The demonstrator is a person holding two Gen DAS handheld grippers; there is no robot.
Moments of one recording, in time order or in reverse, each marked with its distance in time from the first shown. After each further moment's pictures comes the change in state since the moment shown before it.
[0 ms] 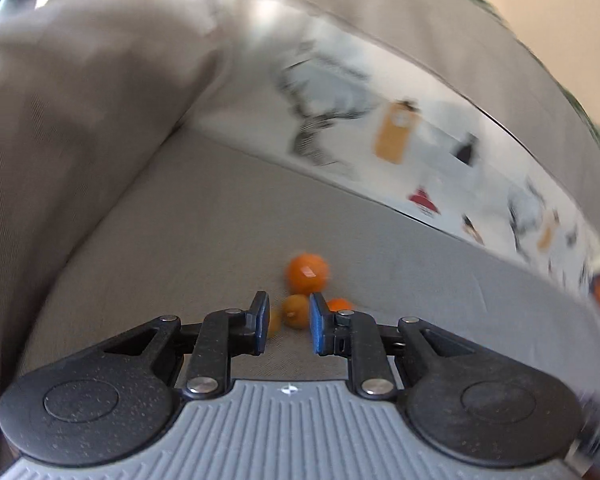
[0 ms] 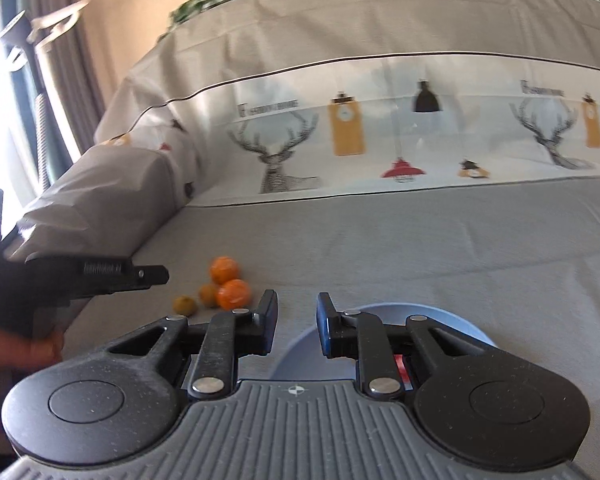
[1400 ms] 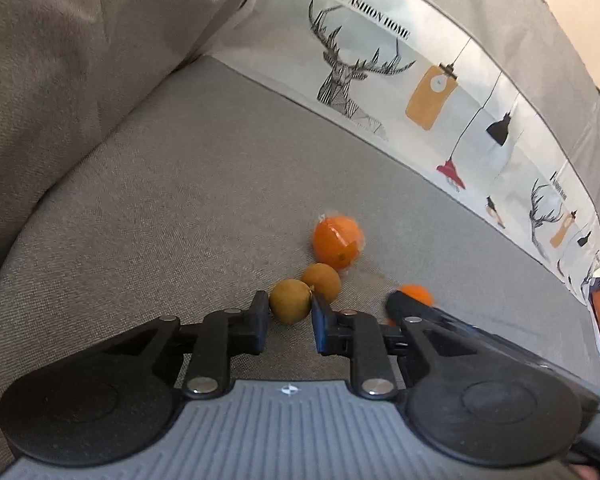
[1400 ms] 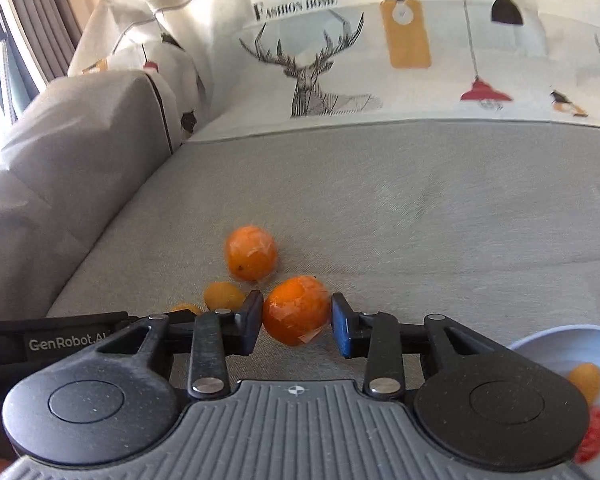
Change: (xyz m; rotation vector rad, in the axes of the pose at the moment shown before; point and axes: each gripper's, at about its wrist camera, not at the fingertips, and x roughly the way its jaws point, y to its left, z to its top) left arm 0.043 0.014 0.004 -0.040 0.121 0.006; right arm 0.158 0.037 0.014 0.044 0.213 0.026
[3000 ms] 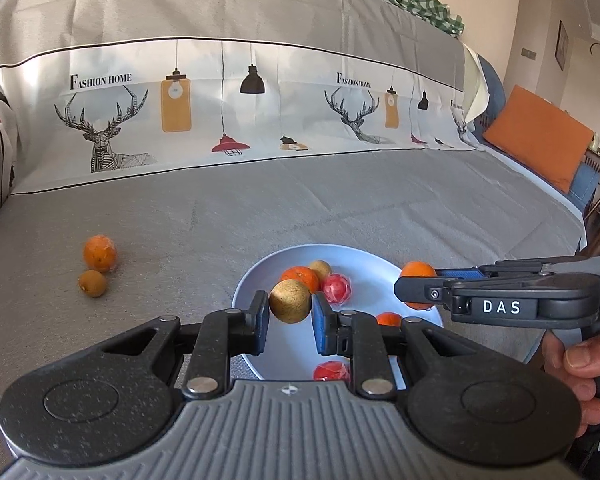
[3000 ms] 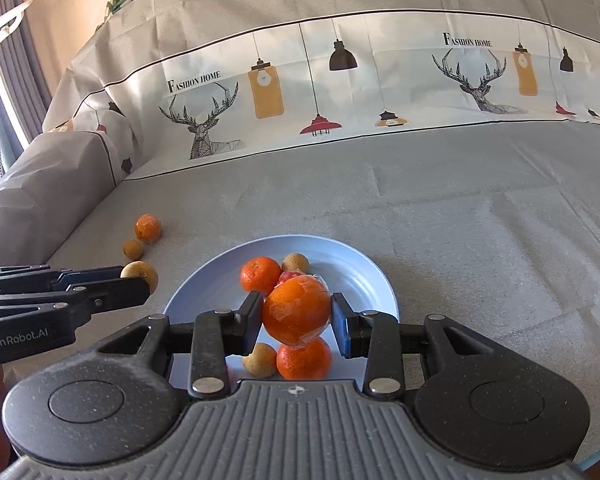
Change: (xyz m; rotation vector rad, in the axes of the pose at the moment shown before) left arm -0.071 -0.135 -0.120 0.651 -0.101 -0.240; right arm -0.182 -0.107 -0.090 0.070 -0.141 -0.148
